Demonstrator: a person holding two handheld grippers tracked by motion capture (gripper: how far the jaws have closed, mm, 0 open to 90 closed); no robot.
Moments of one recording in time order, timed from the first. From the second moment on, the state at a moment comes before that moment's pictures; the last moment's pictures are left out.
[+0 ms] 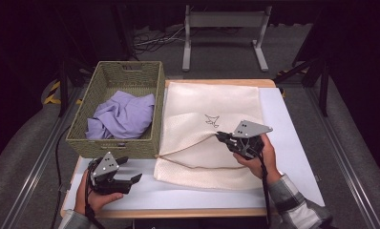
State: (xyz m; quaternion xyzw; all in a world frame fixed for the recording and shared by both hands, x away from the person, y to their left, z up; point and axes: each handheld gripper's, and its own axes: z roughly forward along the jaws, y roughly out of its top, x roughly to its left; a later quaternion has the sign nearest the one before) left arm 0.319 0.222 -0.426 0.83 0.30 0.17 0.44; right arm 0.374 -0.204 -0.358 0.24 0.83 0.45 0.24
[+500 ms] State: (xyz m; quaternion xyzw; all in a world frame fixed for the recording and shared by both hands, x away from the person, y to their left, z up) left arm 0.320 0.230 -0.388 0.81 0.30 0.20 0.47; right arm 0.371 -0.203 -0.352 0.23 0.82 0.46 0.25
